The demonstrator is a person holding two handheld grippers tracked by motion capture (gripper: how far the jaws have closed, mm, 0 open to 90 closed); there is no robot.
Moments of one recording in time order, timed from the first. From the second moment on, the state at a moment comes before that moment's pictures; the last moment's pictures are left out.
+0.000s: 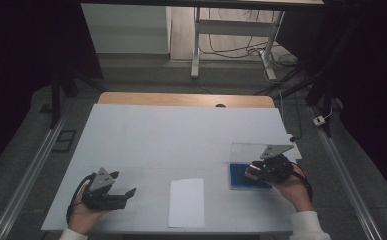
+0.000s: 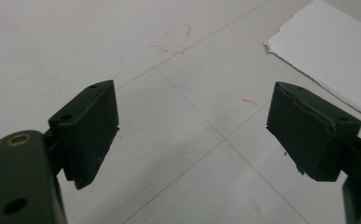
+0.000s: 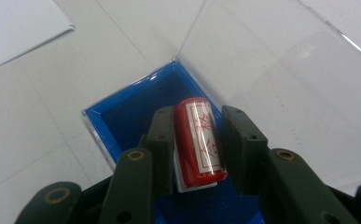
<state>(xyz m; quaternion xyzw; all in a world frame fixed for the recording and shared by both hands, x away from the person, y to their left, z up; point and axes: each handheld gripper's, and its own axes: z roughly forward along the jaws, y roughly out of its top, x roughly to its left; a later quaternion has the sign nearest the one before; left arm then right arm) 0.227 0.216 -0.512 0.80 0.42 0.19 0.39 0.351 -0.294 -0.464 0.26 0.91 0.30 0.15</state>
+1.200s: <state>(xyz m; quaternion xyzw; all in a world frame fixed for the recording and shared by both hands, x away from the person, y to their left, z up) 0.227 0.220 -0.512 0.80 0.43 0.19 0.38 0.346 -0.298 -0.458 0.27 0.89 0.33 0.14</state>
